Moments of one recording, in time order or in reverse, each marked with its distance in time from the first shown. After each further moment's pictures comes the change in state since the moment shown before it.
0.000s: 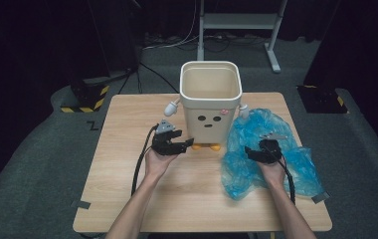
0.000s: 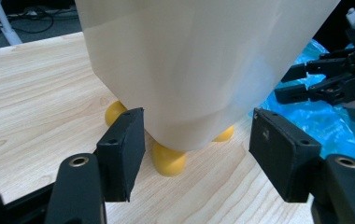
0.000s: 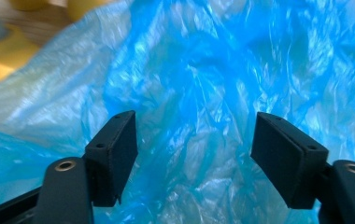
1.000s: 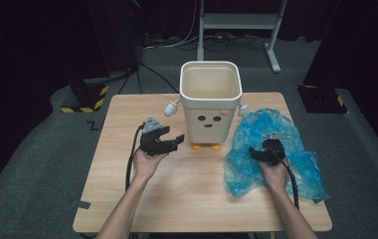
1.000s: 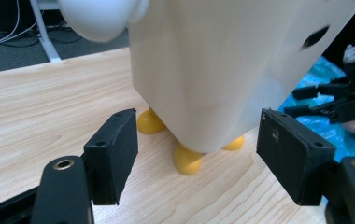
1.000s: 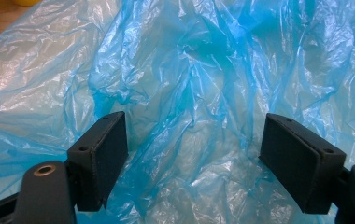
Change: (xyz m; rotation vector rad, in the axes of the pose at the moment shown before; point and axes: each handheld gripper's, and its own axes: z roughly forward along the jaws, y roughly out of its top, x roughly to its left) left arm 0.002 0.010 -0.042 -0.071 0.060 -0.055; right arm -0.010 -0.003 0.003 0.032 -0.079 0.016
